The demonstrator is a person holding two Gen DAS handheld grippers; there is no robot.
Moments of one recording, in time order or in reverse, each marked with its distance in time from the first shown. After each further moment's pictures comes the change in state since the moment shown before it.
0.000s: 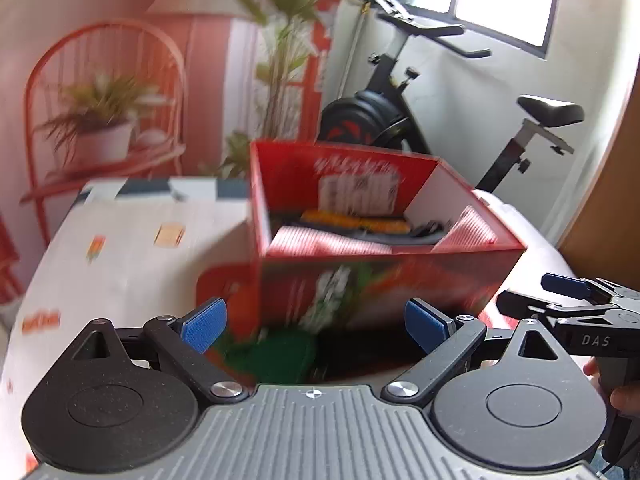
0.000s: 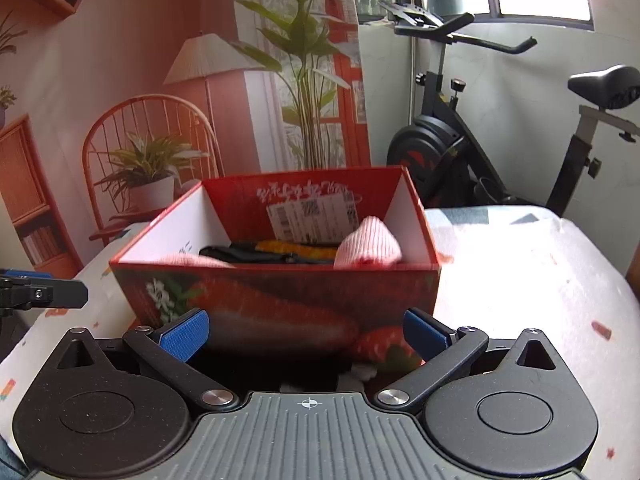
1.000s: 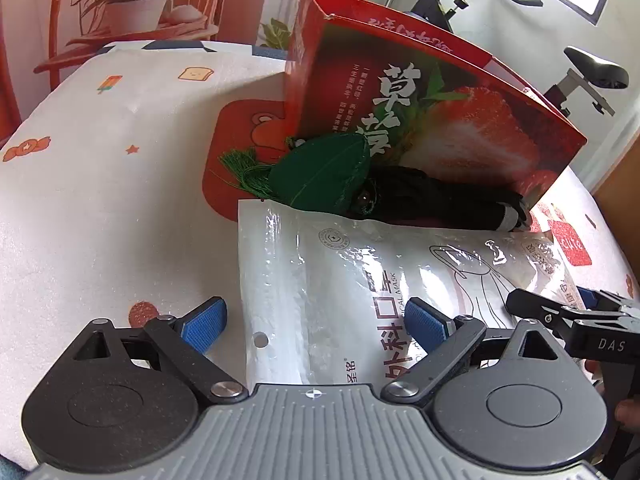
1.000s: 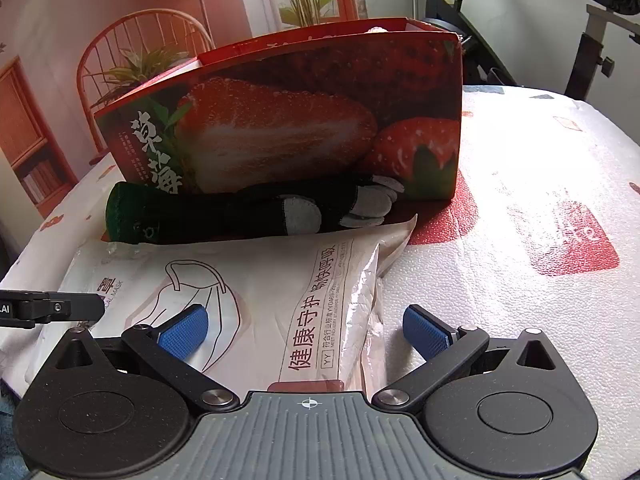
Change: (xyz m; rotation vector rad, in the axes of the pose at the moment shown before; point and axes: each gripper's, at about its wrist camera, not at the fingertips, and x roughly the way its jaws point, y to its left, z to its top) left arm 0.046 0.028 -0.091 -0.118 0.205 0.019; right arm 0.031 0.001 -0.100 0.056 0.226 0.040
